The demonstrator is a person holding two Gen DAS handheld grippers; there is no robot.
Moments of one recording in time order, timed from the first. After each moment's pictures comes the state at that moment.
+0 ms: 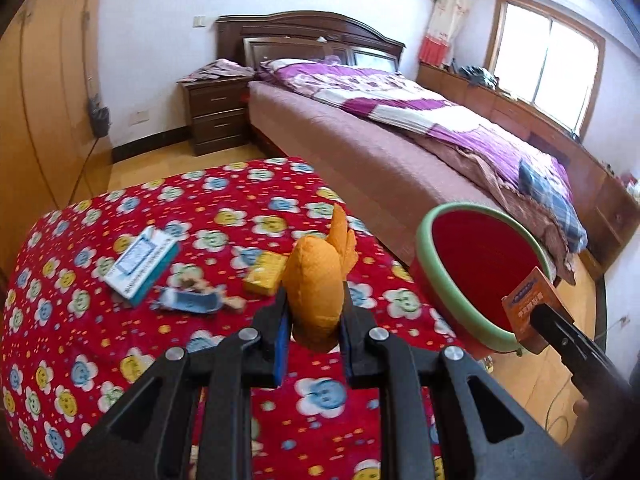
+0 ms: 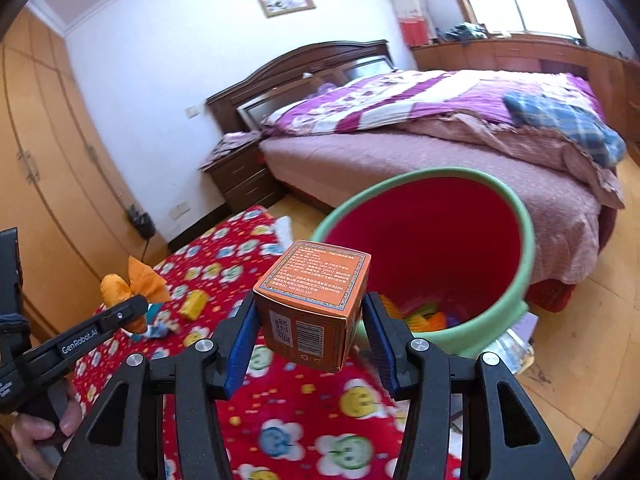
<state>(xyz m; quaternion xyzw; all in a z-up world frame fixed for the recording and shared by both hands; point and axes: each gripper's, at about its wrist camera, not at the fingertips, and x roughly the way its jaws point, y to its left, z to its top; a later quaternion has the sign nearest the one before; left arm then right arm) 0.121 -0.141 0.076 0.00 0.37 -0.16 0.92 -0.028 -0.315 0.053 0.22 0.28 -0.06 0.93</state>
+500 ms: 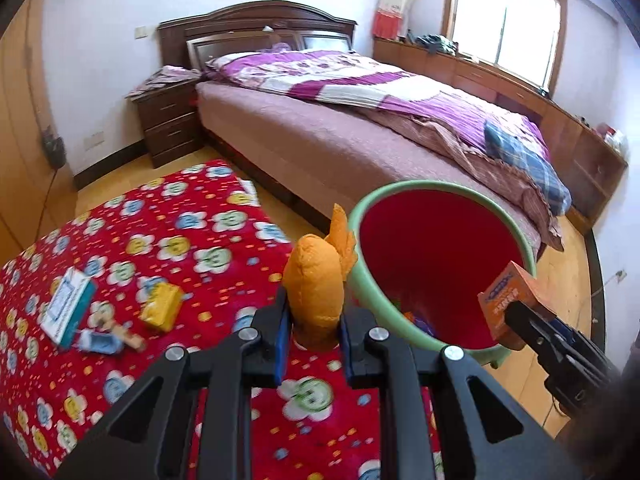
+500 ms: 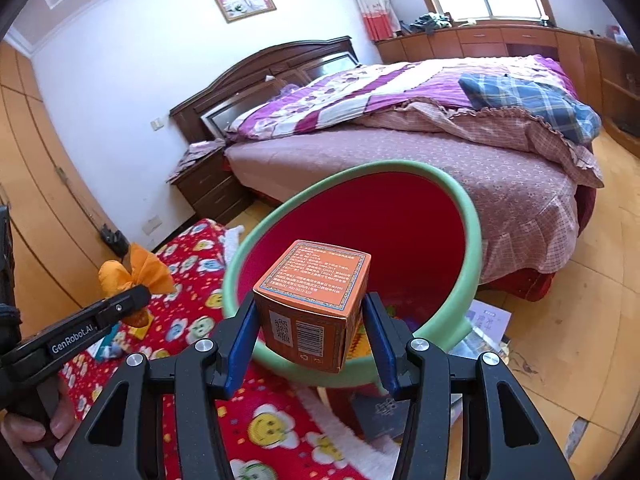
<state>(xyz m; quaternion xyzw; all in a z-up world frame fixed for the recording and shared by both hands) 0.140 -0.235 0.062 0.06 0.38 -0.22 0.90 -0.020 -0.373 0.030 0.24 0.29 -0.10 0.92</state>
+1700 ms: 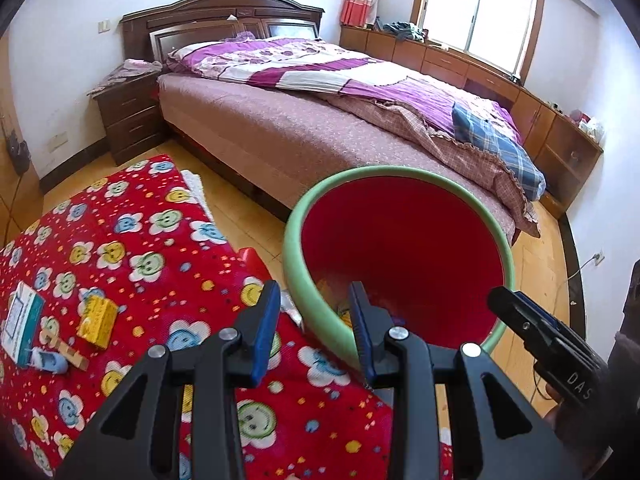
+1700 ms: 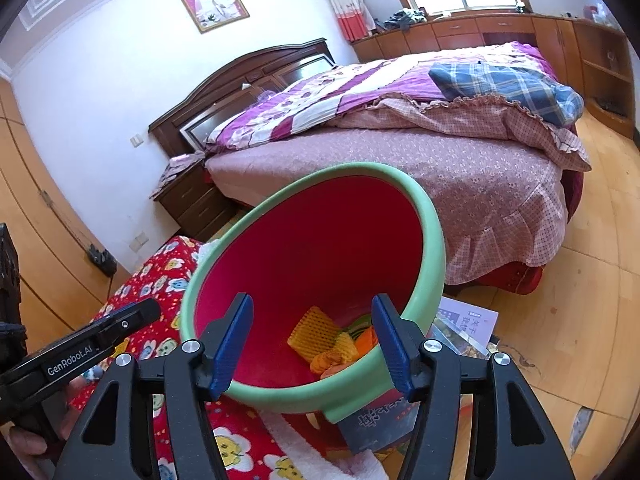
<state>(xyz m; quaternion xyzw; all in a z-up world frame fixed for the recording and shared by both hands) 0.147 -0.264 0.049 0.06 0.39 -0.28 0.88 -0.024 -0.401 0.021 0.27 0.28 -0.13 0.91</state>
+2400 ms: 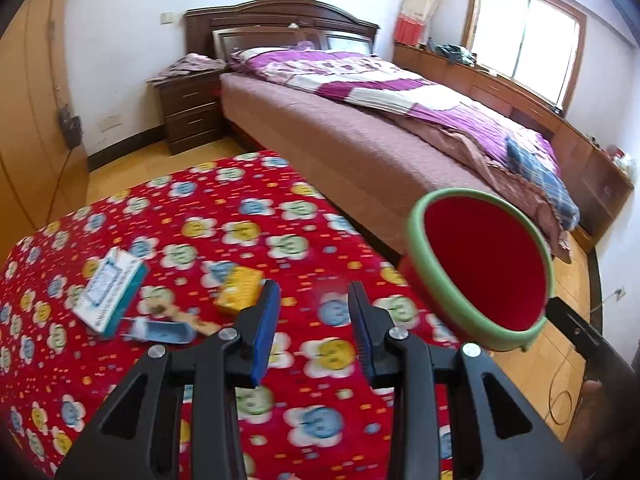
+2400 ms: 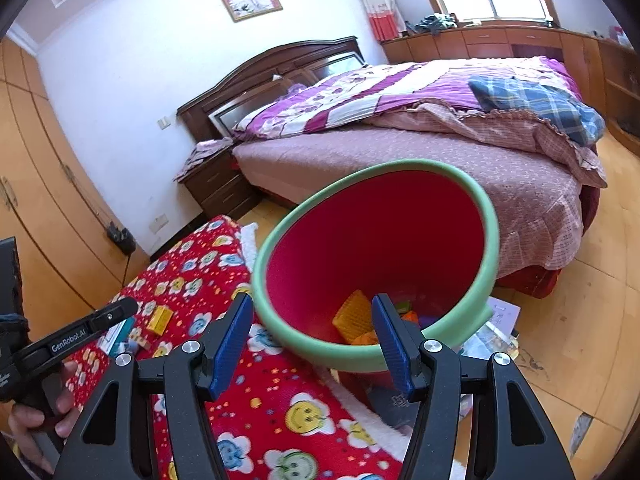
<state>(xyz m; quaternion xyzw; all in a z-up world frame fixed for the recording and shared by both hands) 0.155 -0.145 0.064 0.03 0.38 -0.19 0.90 -0.024 -0.343 0.046 0.24 0.29 -0.09 0.92</state>
